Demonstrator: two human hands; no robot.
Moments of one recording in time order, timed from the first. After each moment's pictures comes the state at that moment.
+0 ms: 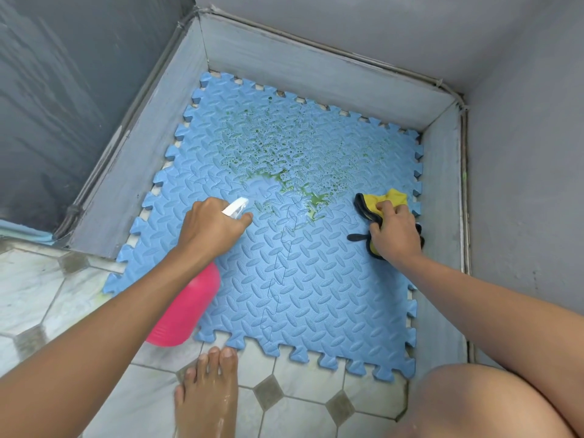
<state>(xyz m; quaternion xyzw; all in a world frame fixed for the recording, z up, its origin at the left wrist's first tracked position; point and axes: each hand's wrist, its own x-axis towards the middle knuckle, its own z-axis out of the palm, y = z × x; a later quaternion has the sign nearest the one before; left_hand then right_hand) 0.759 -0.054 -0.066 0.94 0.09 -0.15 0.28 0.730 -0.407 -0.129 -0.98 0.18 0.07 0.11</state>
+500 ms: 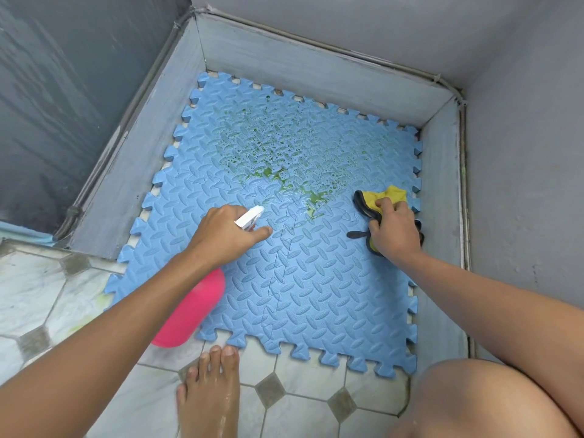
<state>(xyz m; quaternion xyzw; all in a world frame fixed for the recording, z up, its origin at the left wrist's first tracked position) 0.746 -0.064 -0.063 0.93 0.00 -0.19 0.32 0.729 -0.406 -0.130 -0.98 0.17 0.06 0.11</state>
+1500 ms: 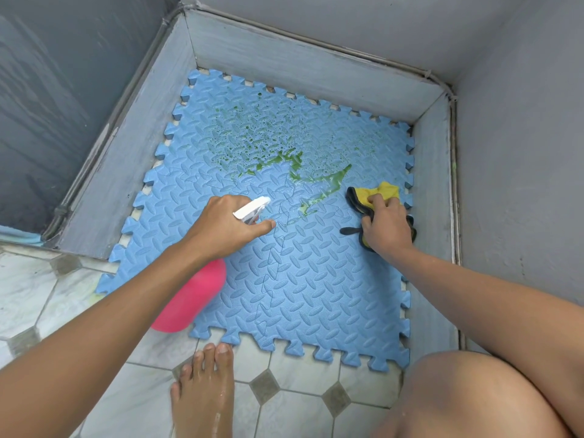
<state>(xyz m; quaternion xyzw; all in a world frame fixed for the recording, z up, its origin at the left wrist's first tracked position) 0.752 -0.072 -0.055 0.91 -0.08 -0.15 0.37 0.727 -0.405 -0.129 -0.98 0.16 0.06 0.10</state>
